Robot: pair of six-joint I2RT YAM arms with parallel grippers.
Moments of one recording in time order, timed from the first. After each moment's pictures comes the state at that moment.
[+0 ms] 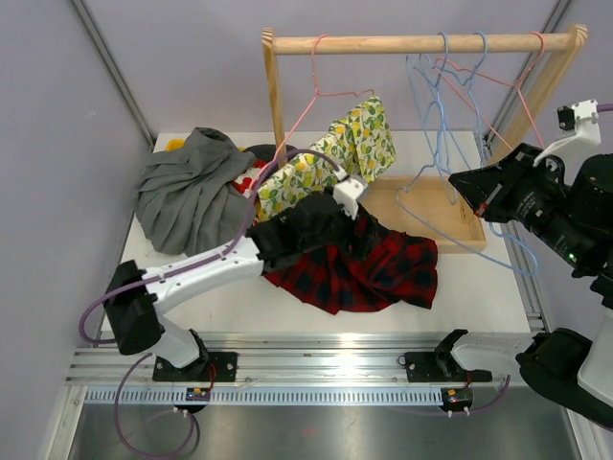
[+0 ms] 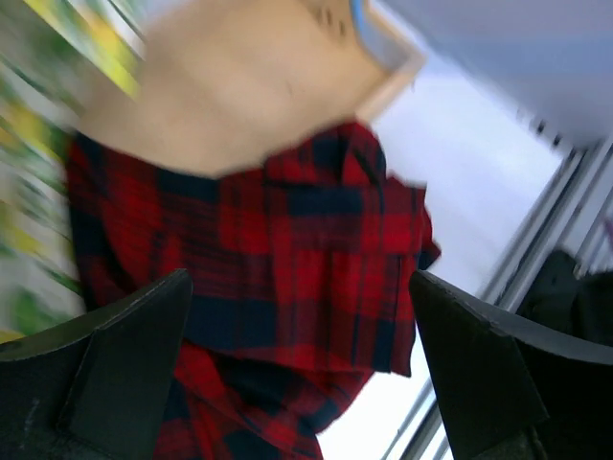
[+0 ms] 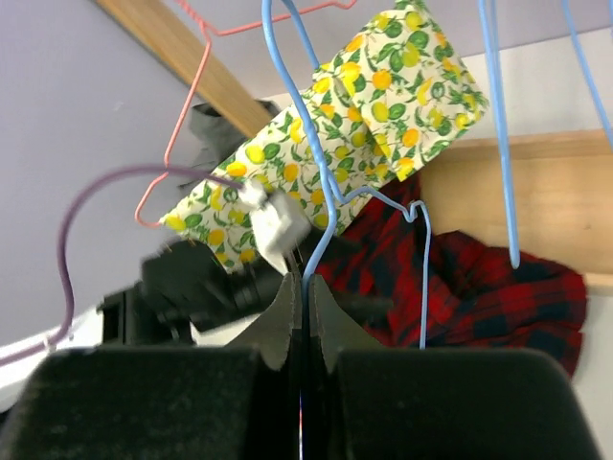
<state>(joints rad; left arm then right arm) -1.00 1.48 1.26 -0.15 -0.03 -0.25 0.69 1.20 2.35 -1.38 0.27 0.60</state>
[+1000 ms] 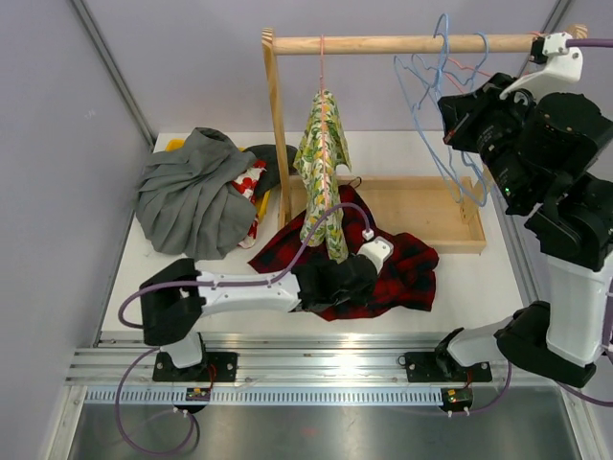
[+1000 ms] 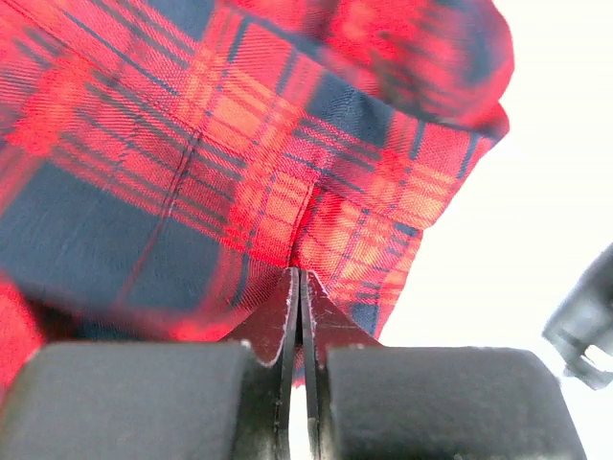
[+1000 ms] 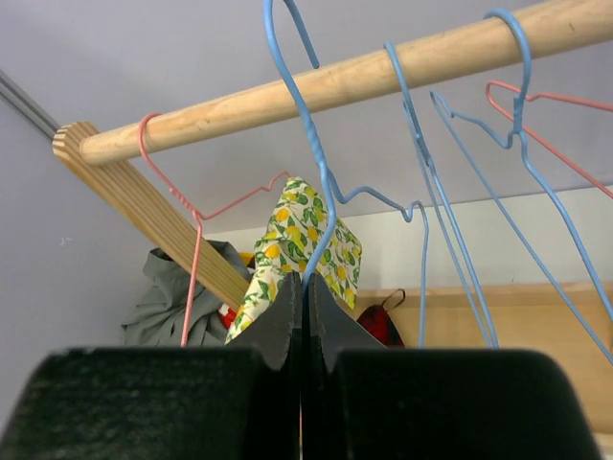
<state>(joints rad) -1.23 1.73 1.14 -0.13 -0.24 -0.43 0.69 1.38 2.43 -1.05 0.52 0.38</state>
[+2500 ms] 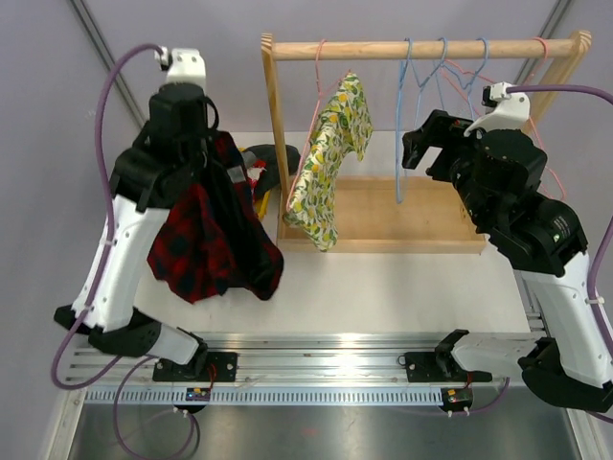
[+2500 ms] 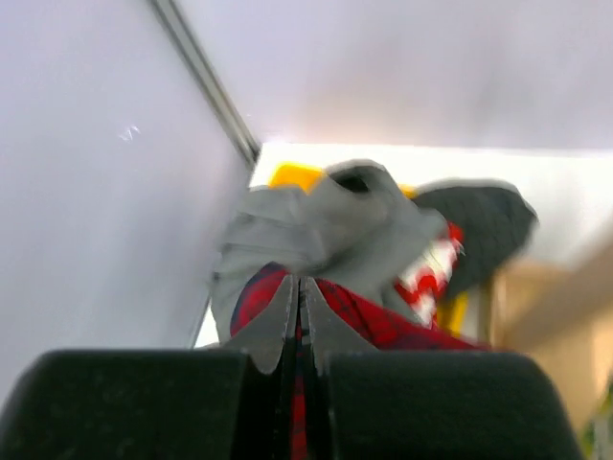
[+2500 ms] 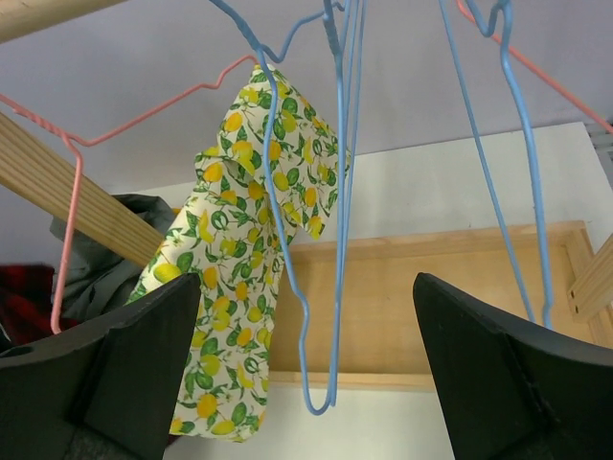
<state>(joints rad) -0.55 1.39 2.00 -0.93 -0.77 -0.01 0.66 1.17 1.86 -0.82 0.55 0.38</state>
